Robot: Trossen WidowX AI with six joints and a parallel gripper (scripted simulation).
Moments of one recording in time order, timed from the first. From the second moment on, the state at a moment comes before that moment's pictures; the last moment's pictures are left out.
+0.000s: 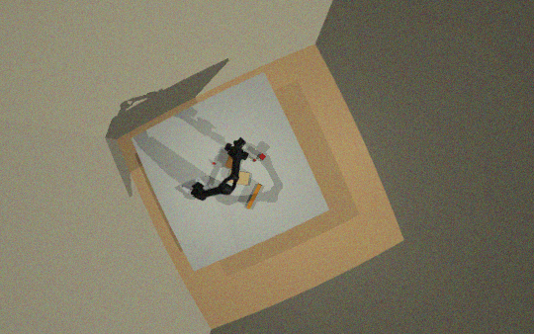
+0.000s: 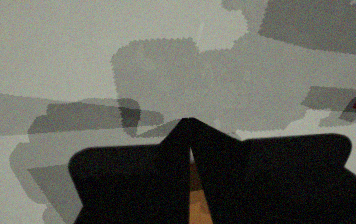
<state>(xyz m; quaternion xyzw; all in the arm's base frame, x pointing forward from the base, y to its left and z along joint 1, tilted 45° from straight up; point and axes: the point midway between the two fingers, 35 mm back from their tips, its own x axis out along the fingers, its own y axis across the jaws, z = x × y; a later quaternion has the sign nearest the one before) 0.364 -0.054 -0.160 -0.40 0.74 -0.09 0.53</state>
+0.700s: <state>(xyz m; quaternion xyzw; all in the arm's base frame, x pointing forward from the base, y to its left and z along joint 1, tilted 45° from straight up) 0.381 -0.014 -0.135 -0.41 0.74 -0.09 0.53</state>
